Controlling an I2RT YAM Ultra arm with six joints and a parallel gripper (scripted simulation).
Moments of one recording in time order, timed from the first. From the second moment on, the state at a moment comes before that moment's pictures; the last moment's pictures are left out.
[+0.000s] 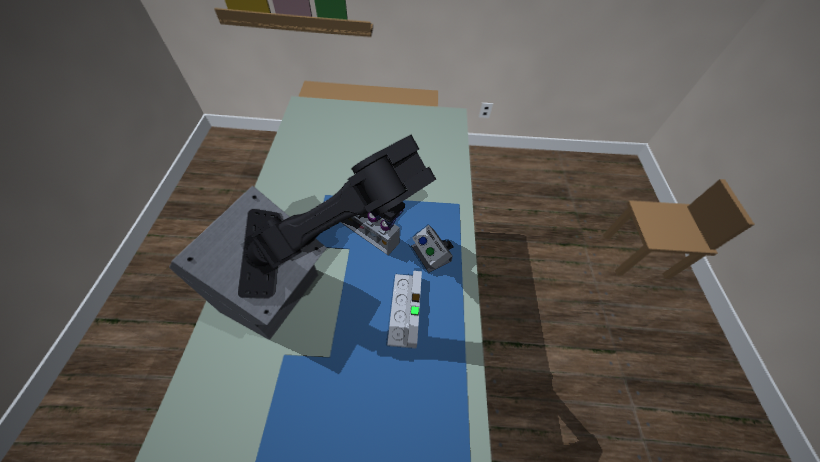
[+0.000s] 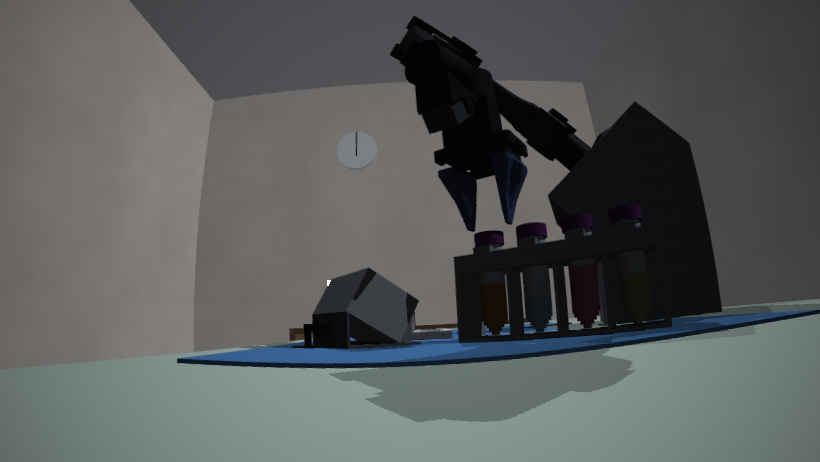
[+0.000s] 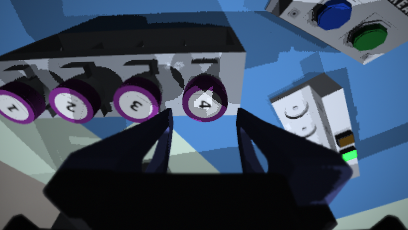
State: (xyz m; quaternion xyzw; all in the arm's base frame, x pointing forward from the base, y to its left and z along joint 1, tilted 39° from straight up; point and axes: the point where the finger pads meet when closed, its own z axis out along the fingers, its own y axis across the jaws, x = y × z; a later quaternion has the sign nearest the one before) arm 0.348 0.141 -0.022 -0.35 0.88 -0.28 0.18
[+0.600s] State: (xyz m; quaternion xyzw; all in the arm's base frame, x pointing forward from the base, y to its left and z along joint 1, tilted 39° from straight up) arm 0.358 0.140 -0.031 -0.36 0.87 -0.28 0.18
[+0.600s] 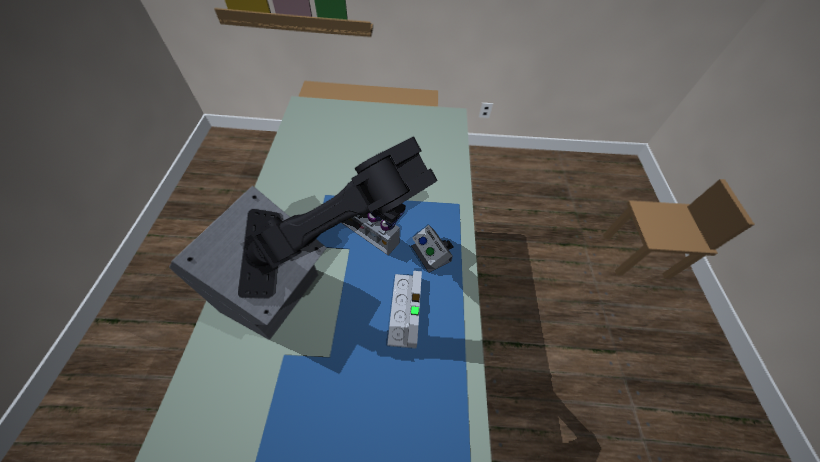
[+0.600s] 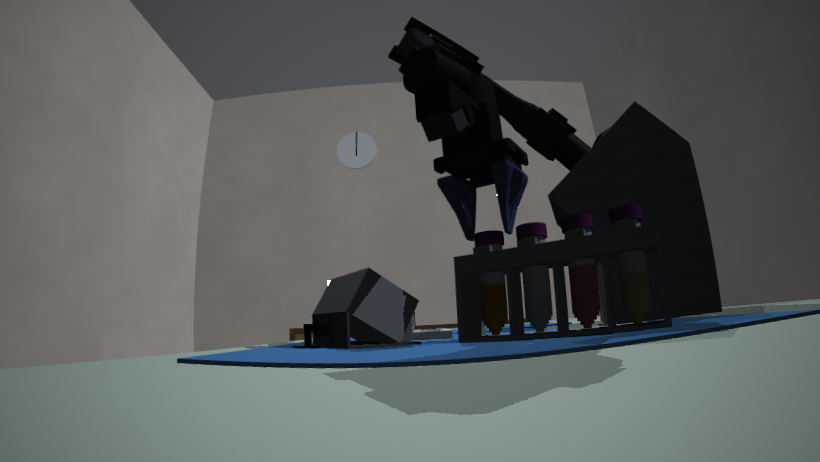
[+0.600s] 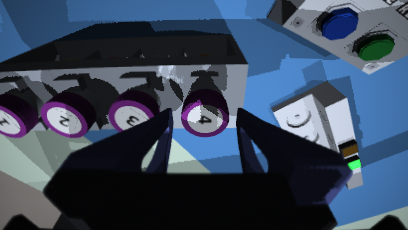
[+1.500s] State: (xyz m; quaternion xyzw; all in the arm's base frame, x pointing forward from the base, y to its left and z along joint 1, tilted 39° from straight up) arm 0.362 0.137 -0.037 -0.36 0.87 -0.28 0.18
